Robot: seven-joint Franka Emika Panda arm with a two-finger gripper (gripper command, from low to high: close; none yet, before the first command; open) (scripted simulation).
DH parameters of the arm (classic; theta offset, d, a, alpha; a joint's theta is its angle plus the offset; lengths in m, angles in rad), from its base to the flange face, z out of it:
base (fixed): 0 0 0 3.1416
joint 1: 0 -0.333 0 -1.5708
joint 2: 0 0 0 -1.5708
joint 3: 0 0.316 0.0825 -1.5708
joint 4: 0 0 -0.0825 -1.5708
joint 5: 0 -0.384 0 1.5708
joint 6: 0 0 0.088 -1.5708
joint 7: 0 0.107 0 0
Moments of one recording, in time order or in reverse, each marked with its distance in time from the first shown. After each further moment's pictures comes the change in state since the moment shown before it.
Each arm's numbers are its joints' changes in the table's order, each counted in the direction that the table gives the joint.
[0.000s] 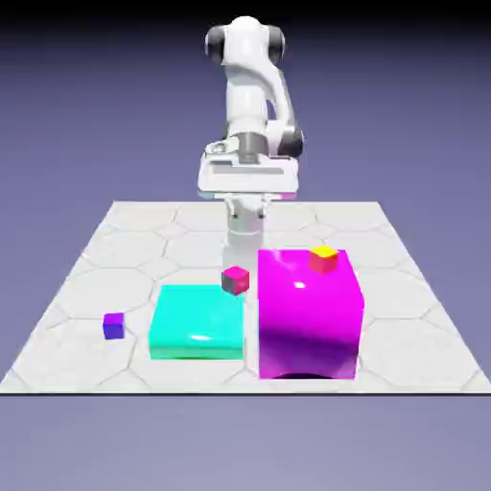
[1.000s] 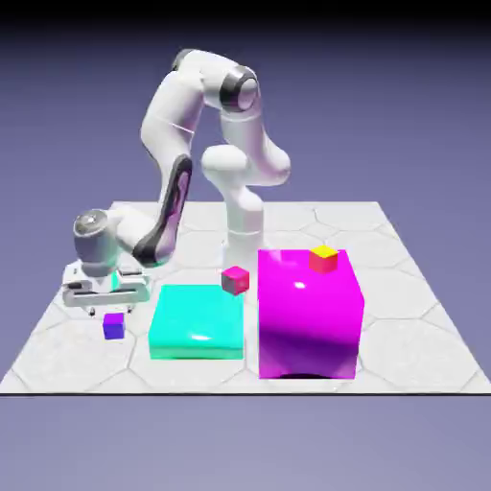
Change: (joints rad) arm 0.239 -1.041 -0.431 -0.461 -0.087 0.393 -0.788
